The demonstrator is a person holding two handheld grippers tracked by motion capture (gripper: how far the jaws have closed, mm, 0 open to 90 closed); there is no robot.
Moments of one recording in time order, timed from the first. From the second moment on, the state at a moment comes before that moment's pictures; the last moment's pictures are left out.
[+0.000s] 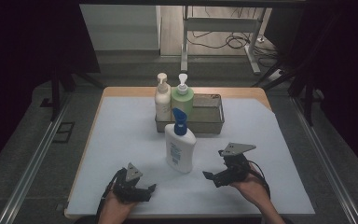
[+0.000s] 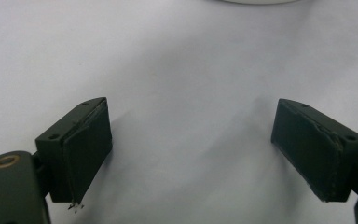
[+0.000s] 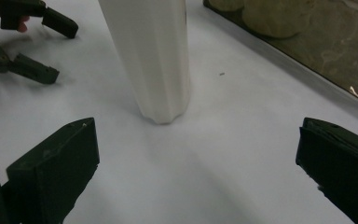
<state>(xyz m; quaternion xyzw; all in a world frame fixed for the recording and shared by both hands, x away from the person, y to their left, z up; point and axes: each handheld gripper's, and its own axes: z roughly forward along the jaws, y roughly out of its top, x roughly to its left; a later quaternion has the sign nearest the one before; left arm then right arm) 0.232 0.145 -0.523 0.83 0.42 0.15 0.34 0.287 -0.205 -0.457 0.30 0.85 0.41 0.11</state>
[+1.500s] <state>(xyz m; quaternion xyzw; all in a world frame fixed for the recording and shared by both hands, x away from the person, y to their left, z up) 0.231 0.145 -0.524 0.83 0.42 0.15 0.34 0.324 -0.114 -0.416 0.27 0.85 0.44 0.12</state>
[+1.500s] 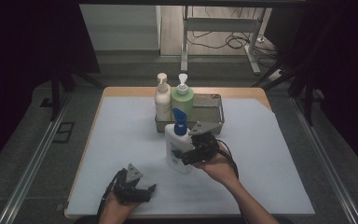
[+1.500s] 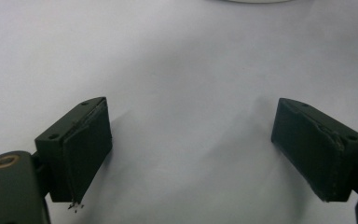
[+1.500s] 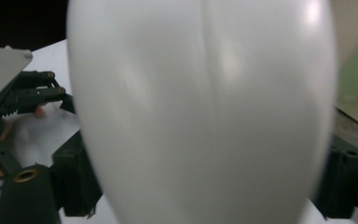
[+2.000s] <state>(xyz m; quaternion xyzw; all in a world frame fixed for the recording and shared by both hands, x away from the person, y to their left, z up) 0.230 0.145 -0.524 0.83 0.42 0.16 0.34 0.323 -0.103 -0.412 0.27 0.85 0.43 0.13</state>
